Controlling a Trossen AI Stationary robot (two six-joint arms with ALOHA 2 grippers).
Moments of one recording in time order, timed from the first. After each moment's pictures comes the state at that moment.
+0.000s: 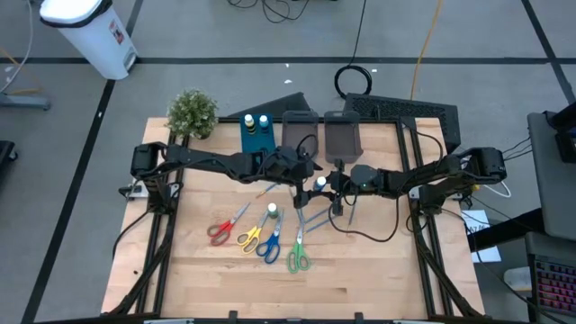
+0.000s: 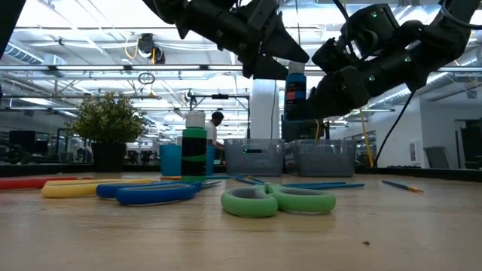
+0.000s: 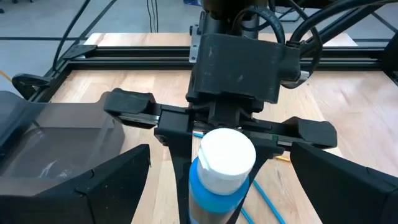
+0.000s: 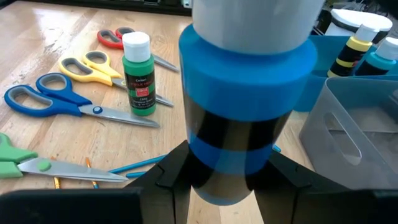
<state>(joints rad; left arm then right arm) 0.08 1.81 1.30 0.08 0.07 0.05 -0.09 1.41 0.44 0.62 0.03 -0.11</state>
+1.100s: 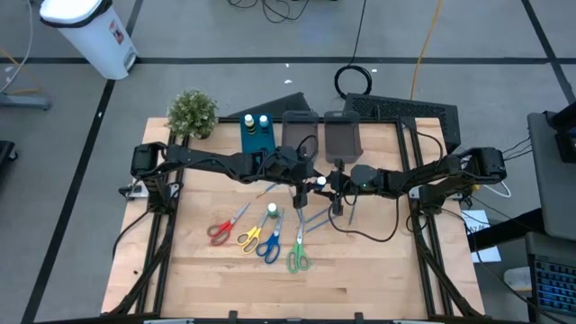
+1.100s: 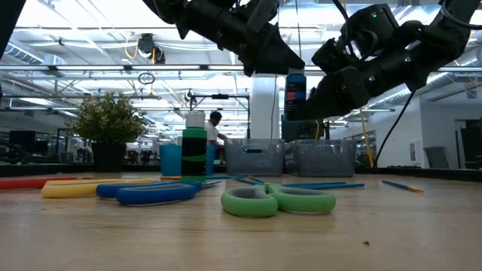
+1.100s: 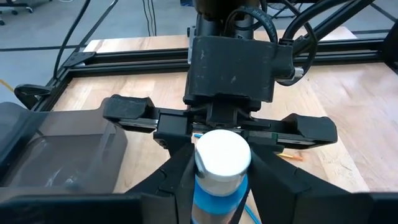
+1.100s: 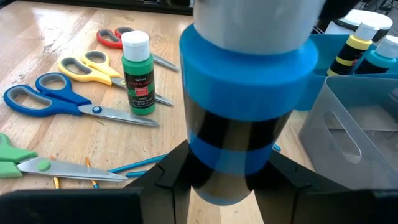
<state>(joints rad) 0.08 1.81 1.30 0.08 0.08 0.10 -0.09 1.41 0.44 0.62 0.03 -0.11</state>
